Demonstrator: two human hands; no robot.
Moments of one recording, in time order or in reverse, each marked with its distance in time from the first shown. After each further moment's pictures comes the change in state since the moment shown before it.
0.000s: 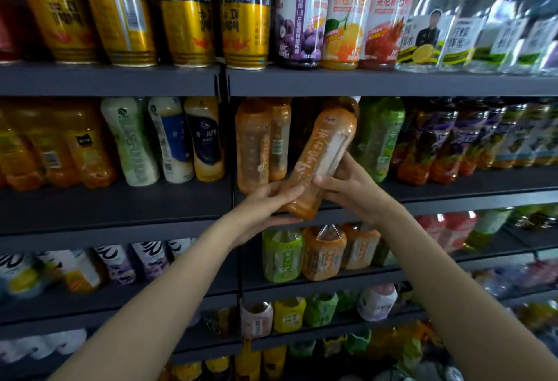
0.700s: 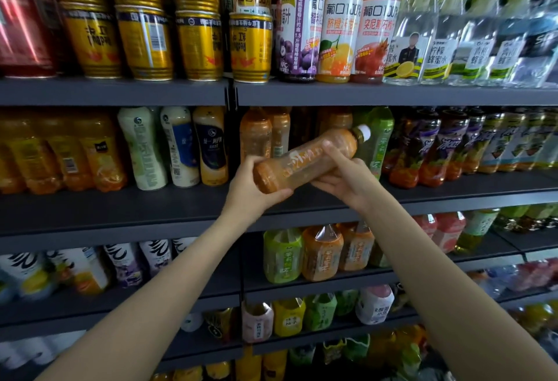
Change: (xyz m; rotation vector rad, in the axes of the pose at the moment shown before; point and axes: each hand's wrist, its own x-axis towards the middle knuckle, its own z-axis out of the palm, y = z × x) left_hand -0.028 0.015 -0.004 0.569 0.522 0.444; right_hand -0.012 -0.035 0.031 0.309 0.337 0.099
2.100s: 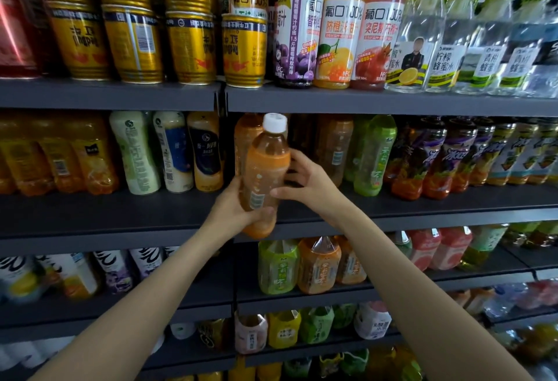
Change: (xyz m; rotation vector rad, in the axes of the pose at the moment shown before) left_hand 0.010 -0.026 -0.002 -0.007 -0.124 -0.100; right_hand 0.019 0.020 0.015 -0.608 -0.452 -0.351
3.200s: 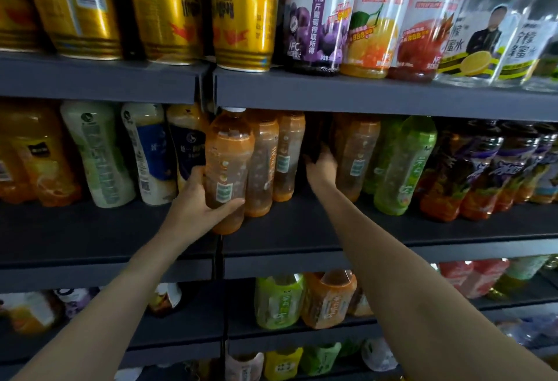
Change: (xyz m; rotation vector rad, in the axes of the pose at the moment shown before) left_hand 0.064 -0.049 -0.029 0.195 0.152 0.015; right_hand 0.146 0.108 -0.037 -0.370 0.625 0.212
